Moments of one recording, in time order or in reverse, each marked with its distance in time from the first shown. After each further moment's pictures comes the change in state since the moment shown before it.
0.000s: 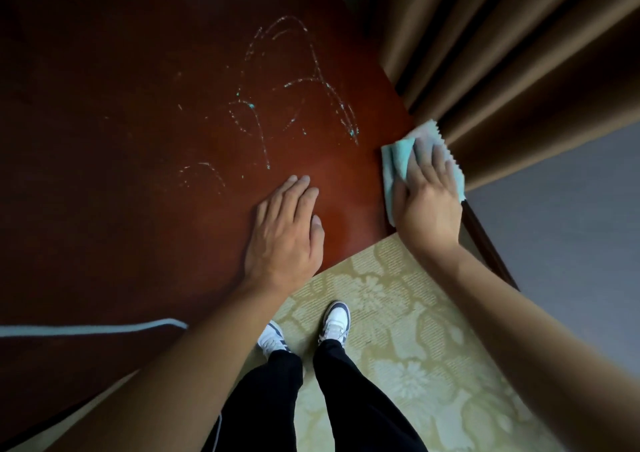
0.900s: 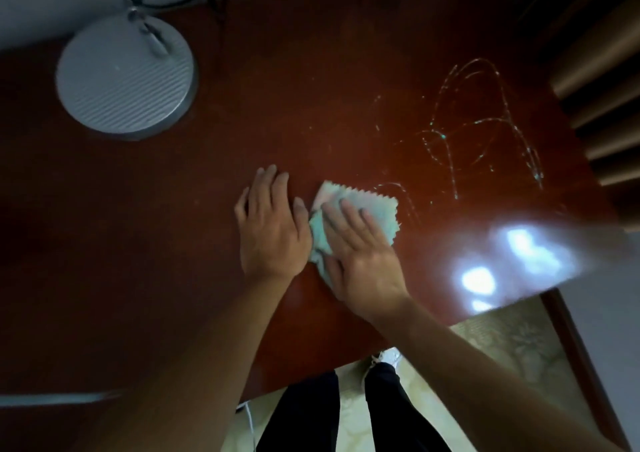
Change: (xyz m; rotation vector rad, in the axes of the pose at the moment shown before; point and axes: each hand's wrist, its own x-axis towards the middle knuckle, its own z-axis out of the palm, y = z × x) left_hand -0.042 -0.237 -0.082 0.058 0.244 -0.419; right_hand -0.059 -0.292 0.090 0.072 -0.095 -0.590
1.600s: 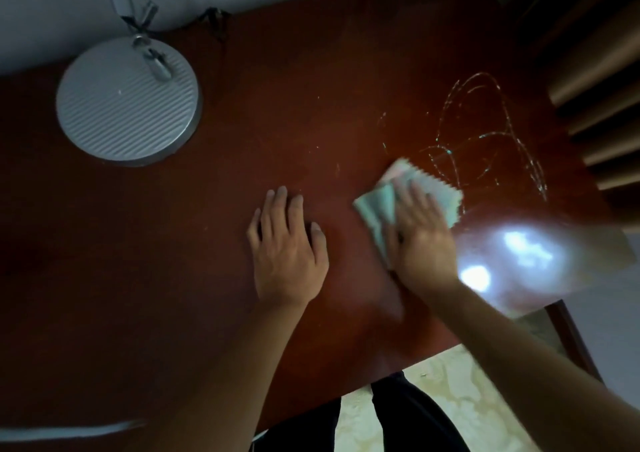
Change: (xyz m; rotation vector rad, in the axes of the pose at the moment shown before) left_hand -0.002 -0.001 0.000 0.064 -0.046 0.030; right_hand 0.023 0.061 -0.015 -0.063 0.052 0.274
